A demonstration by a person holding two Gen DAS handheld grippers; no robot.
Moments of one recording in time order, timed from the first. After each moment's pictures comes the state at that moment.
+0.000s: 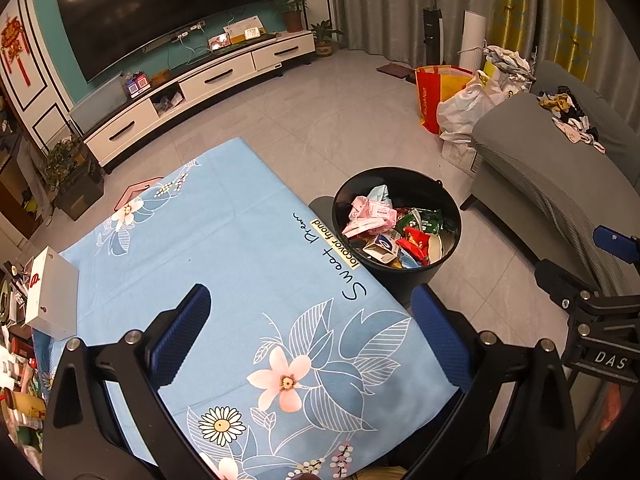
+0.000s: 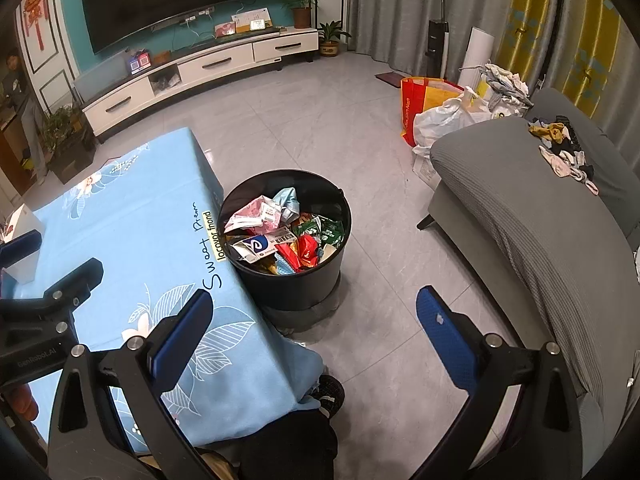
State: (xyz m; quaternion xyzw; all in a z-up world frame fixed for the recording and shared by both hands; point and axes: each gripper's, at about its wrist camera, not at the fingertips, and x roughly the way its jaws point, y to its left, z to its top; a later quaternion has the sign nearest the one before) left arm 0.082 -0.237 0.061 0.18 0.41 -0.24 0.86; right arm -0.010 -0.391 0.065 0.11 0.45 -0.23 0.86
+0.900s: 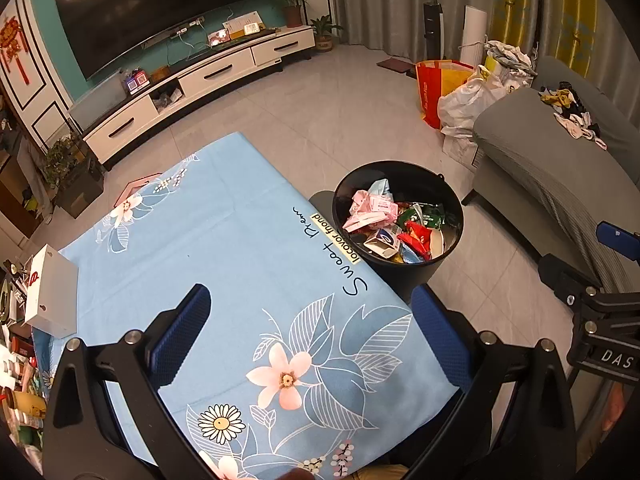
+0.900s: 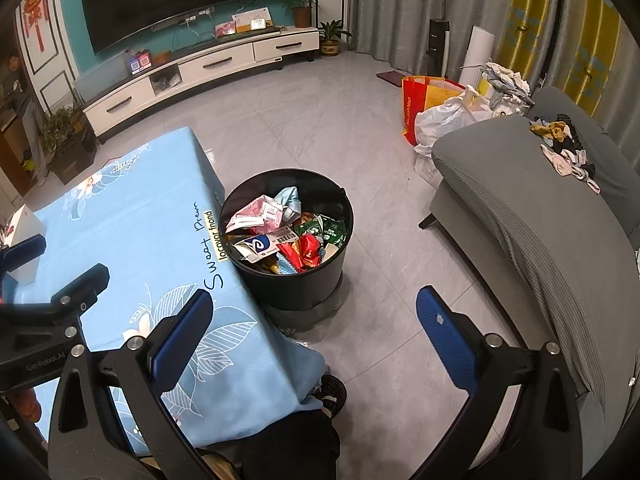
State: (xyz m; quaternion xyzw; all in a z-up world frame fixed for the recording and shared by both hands) left arm 0.084 -0.238 0.050 0.19 0.42 -0.24 0.86; right arm -0.009 -0.393 0.061 0.11 0.45 -0.22 0.86
